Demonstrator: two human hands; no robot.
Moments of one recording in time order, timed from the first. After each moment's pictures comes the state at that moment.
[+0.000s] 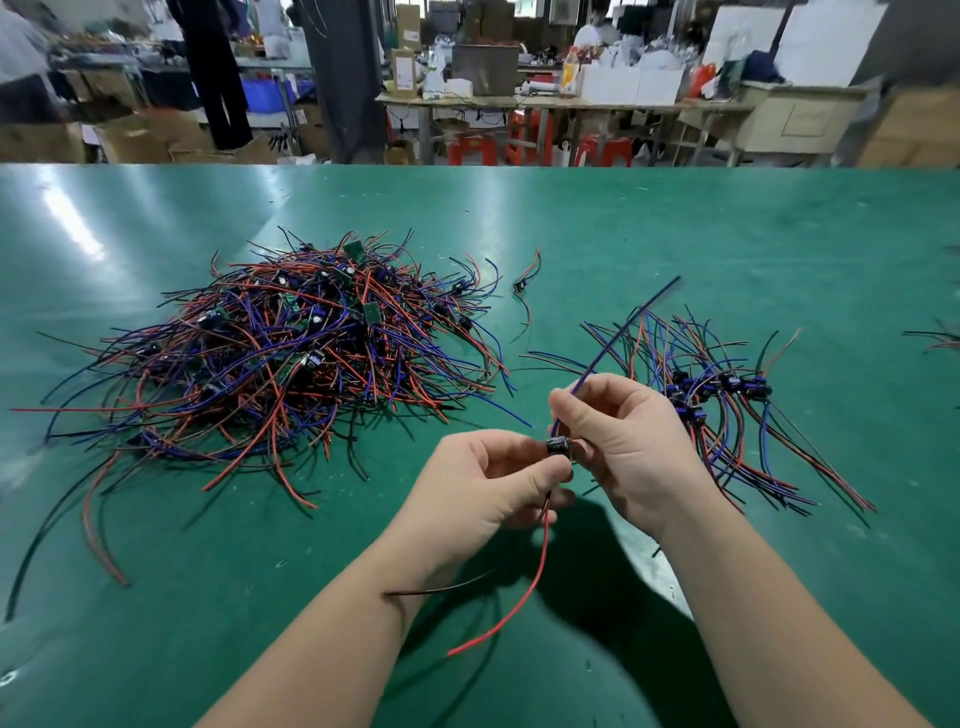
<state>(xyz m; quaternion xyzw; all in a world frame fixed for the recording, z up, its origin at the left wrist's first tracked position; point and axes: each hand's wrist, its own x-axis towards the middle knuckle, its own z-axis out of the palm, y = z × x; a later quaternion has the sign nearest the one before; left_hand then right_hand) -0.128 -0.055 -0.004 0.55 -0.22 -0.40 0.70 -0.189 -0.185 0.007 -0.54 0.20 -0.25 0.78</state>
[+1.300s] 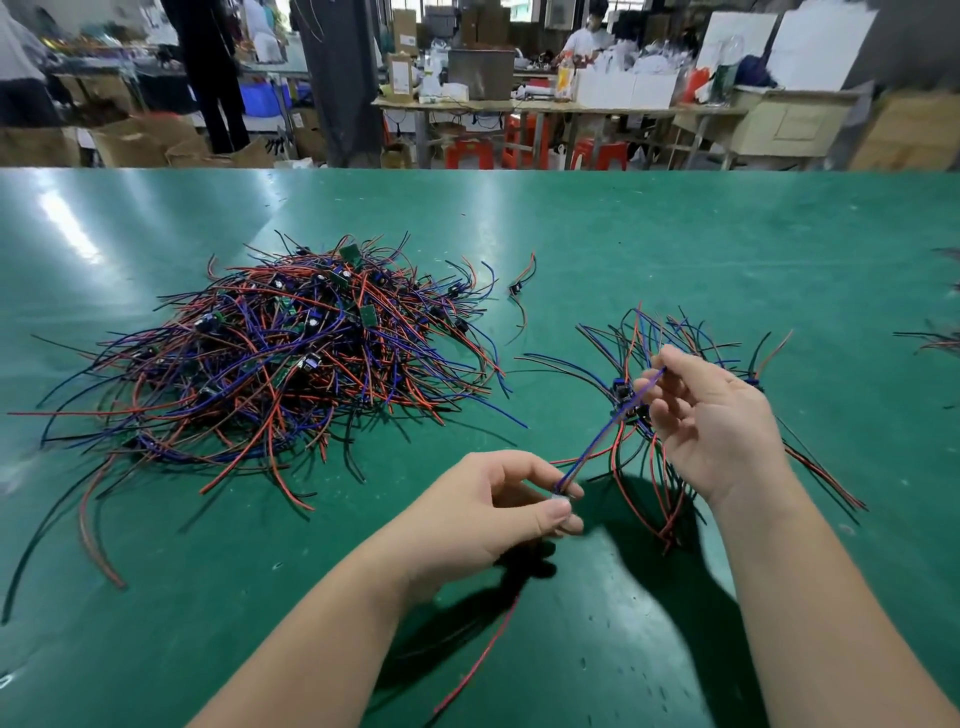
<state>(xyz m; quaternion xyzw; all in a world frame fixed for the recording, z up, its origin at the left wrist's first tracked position) -0.127 -0.046 -0.009 0.62 -0.35 -0.43 0.56 -0.211 -0.237 0.019 -0.43 0.30 -0.36 0.77</state>
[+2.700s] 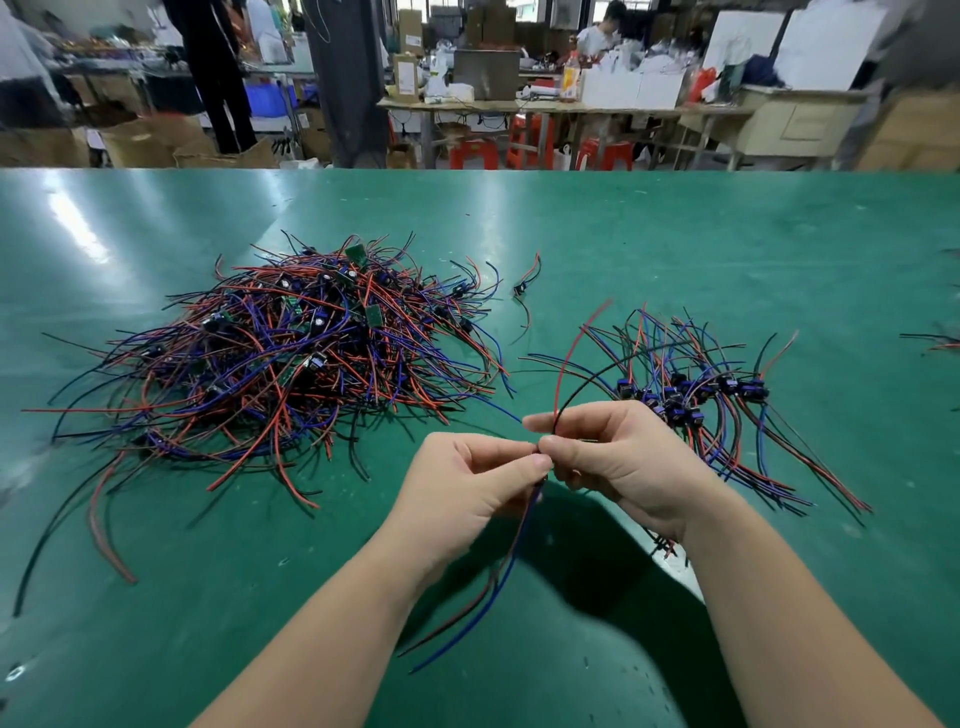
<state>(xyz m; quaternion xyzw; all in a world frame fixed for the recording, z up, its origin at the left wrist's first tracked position) -0.124 -0.053 -0.006 0.61 -0.24 -0.32 0.68 -0.201 -0.199 0.001 -0.66 0.15 -0.10 0.73</state>
